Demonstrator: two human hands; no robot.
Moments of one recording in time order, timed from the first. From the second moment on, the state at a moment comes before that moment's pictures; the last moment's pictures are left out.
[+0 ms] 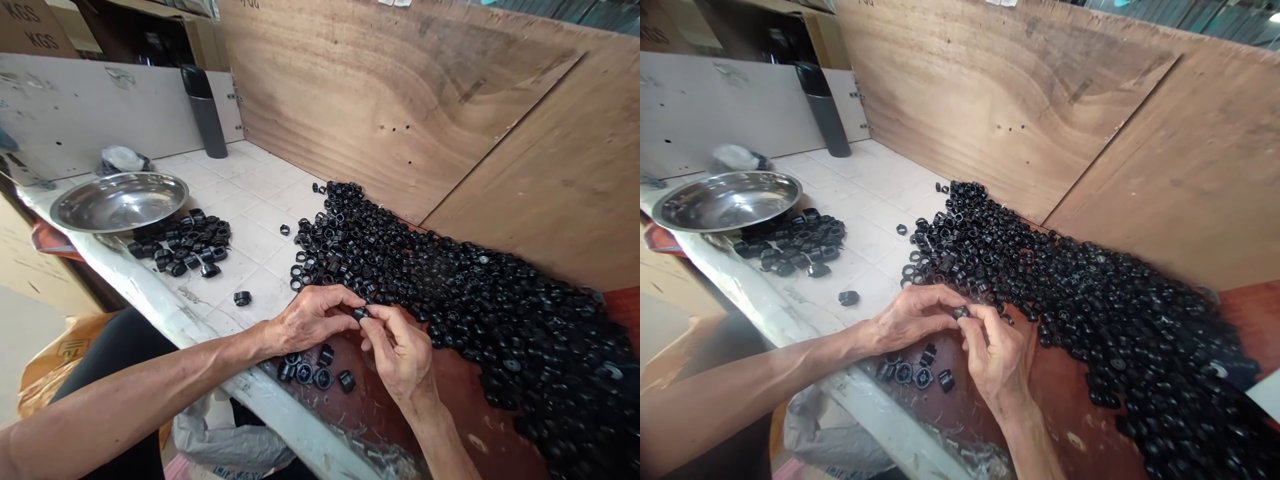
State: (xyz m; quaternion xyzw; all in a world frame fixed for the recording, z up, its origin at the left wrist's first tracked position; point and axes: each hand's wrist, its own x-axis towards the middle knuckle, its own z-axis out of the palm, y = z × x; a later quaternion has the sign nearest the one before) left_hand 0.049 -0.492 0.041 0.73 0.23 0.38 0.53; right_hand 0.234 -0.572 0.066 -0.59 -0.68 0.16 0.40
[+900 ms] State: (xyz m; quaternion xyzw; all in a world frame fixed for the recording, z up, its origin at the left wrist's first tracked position) left_hand 0.057 -0.495 0.051 0.55 0.26 0.39 0.69; right_hand 0.229 -0.572 0.066 -0.57 -0.62 0.19 0.50
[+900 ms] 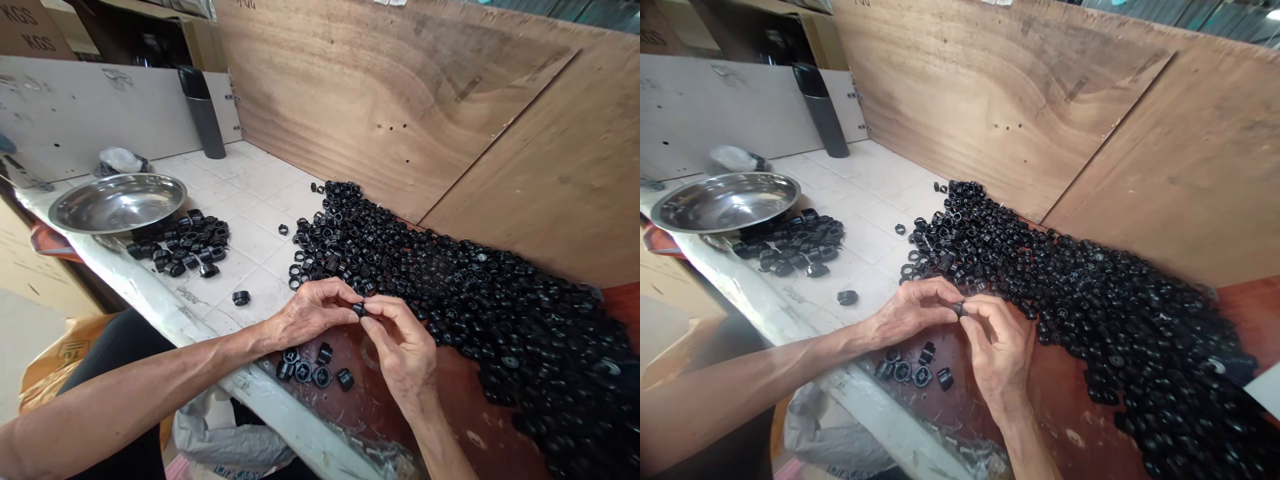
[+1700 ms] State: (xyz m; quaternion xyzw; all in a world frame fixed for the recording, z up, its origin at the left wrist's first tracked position) left_hand 0.055 -0.495 0.040 0.68 0.22 0.40 0.57; right_hand 0.231 -0.574 0.059 -0.61 -0.67 0.14 0.39
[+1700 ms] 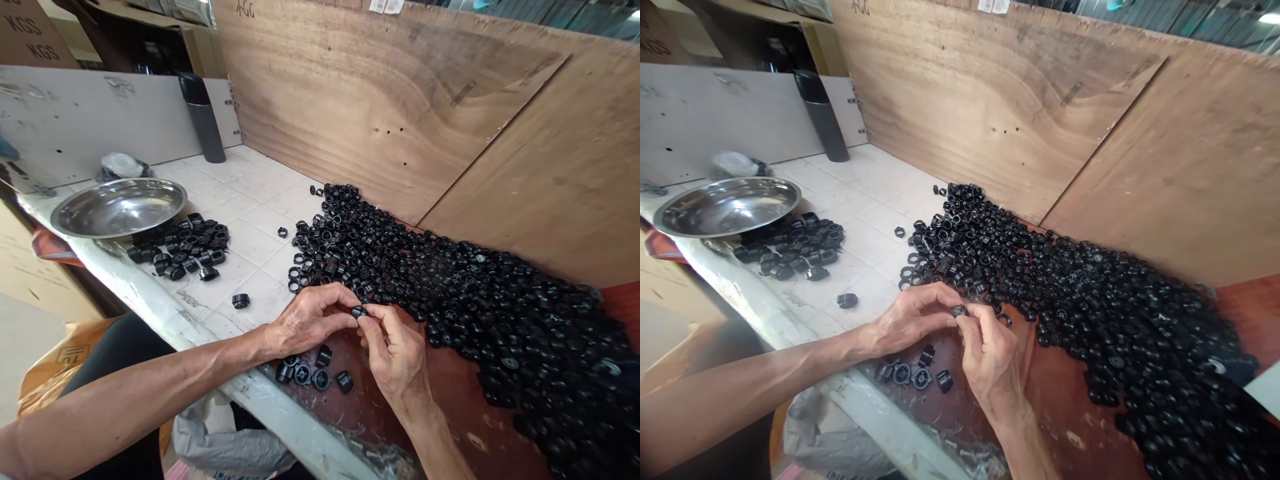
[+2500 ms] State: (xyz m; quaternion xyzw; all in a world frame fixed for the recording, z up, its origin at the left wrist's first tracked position) left_hand 0.053 -0.497 0.047 0.58 0.27 0.37 0.68; right_hand 0.229 -0.570 0.059 -0.53 -0.71 0.10 0.45
